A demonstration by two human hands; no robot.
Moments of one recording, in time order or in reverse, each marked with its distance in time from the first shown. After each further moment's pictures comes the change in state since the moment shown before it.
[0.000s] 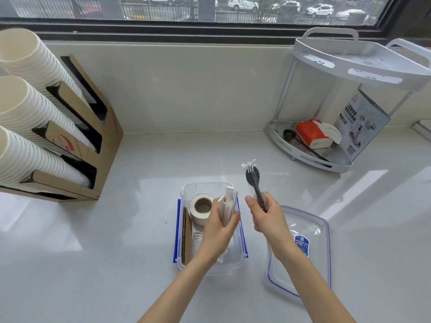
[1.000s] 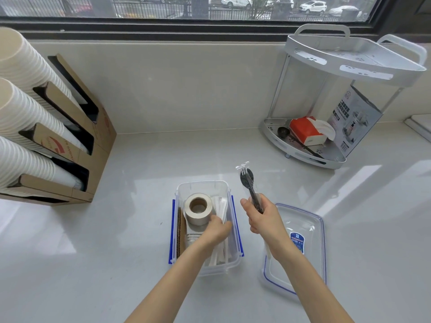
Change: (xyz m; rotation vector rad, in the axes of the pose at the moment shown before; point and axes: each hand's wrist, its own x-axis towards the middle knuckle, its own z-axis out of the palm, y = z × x) left_hand 0.031 -0.020 0.011 0.291 -0.203 -0.608; right_hand -0.001 0.007 -0.006 0.006 -0.039 0.045
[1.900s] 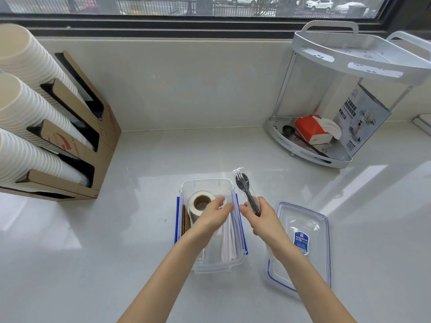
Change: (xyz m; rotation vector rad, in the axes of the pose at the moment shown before) left_hand -0.025 0.018 -0.028 -0.176 -0.024 0.206; right_hand 0.001 0.005 0.007 -0.194 -0.030 0.076
